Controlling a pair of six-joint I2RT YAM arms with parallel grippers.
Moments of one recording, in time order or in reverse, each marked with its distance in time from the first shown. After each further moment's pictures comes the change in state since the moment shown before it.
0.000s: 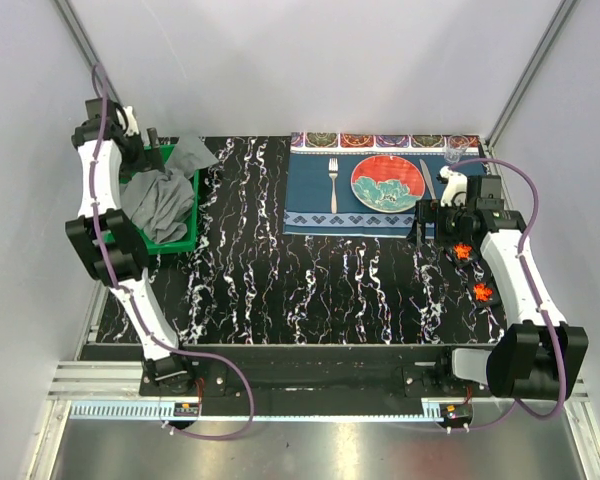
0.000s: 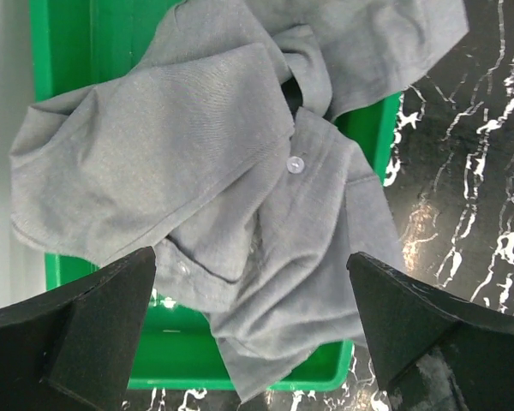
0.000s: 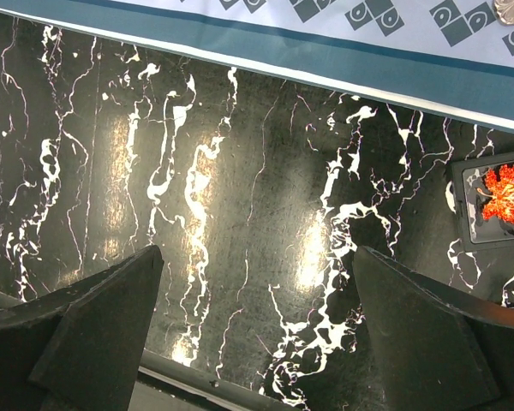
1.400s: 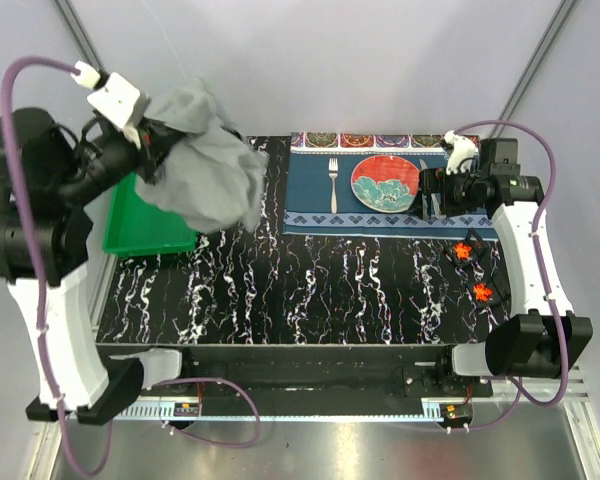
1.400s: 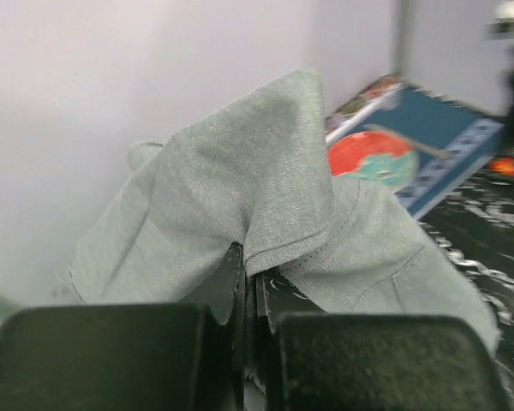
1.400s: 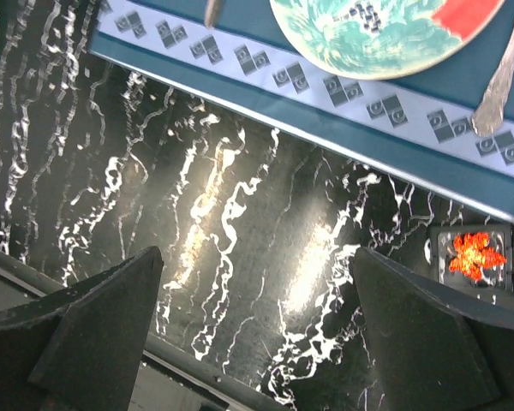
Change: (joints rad) left arm -0.303 -0.787 0.033 0.026 0.427 0.262; right arm 0.000 0.111 0.324 -0.174 -0.088 -0.076
